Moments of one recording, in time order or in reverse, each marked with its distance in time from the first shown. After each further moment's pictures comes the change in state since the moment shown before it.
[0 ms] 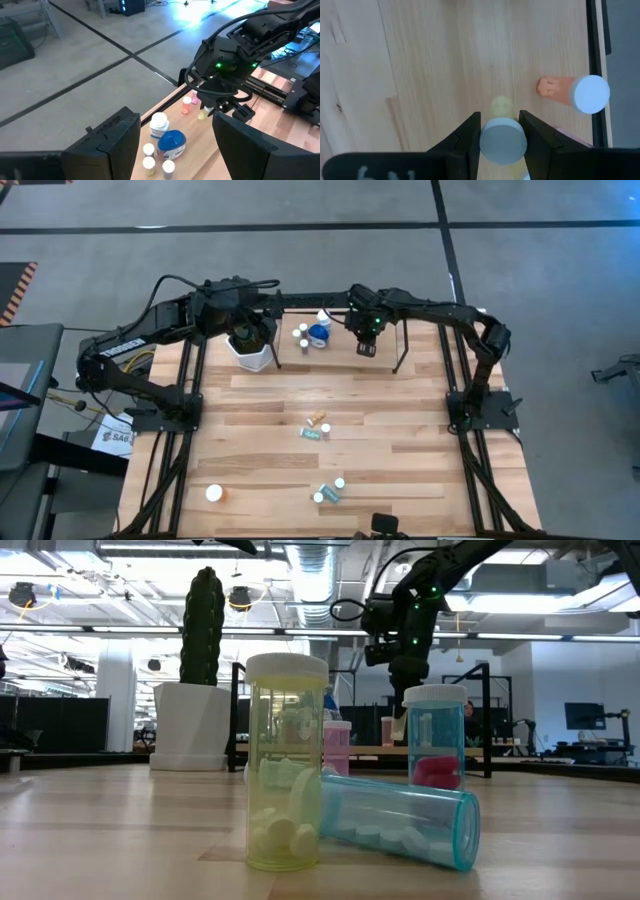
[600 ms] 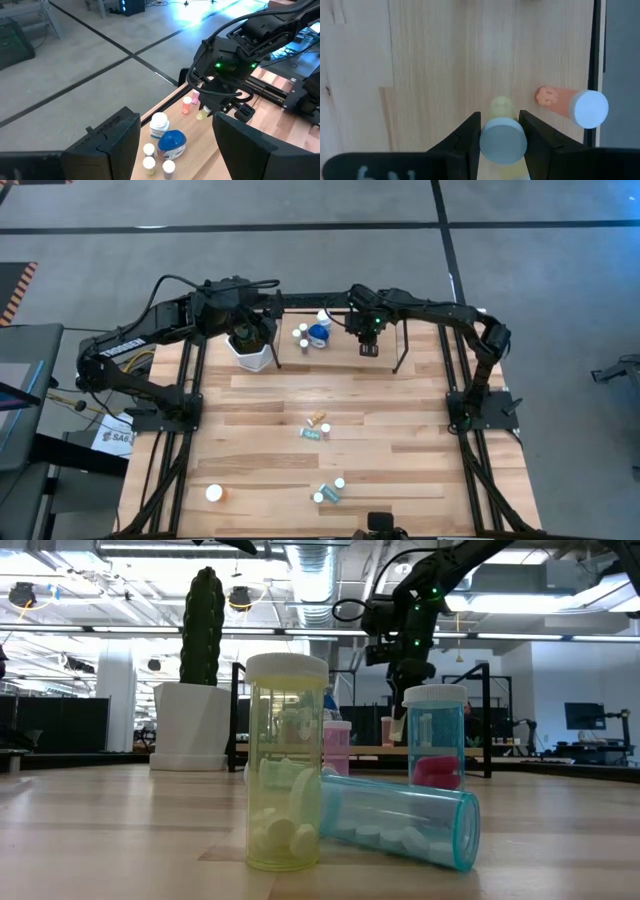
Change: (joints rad) left arm 0.000 0.000 0.000 0.000 0.000 0.001; right arm -0.006 0.000 -0.009 0.021 -0.005 -0.139
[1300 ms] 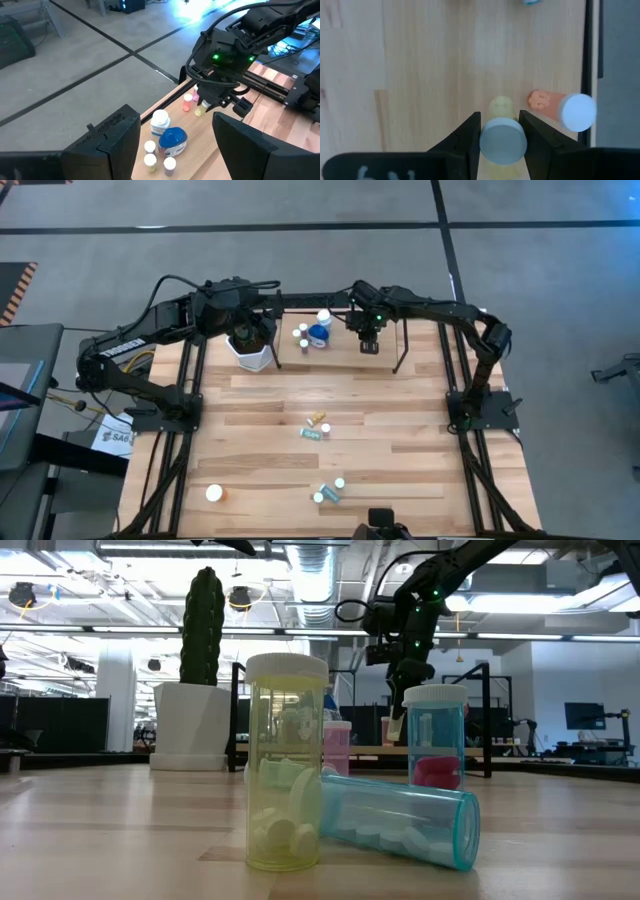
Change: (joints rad) left arm 0.000 0.000 0.000 -0.014 0.001 -0.001; right arm -0.030 0.000 -0.004 0.029 -0.027 -0.033
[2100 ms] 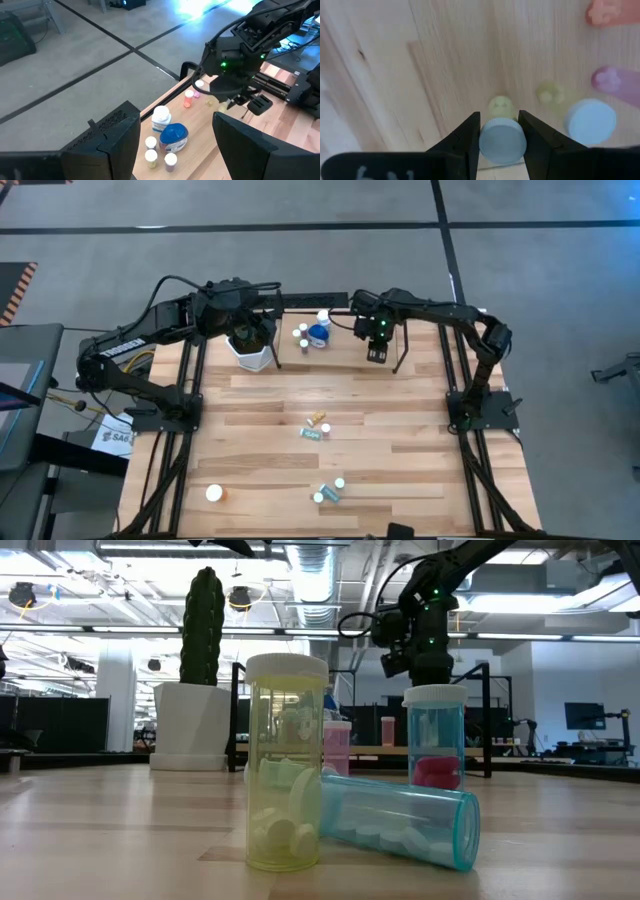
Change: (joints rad) left arm -0.002 0.000 0.000 -0.022 -0.001 -0.009; right arm 0.026 -0.006 -0.009 -0.267 -0.012 0.229
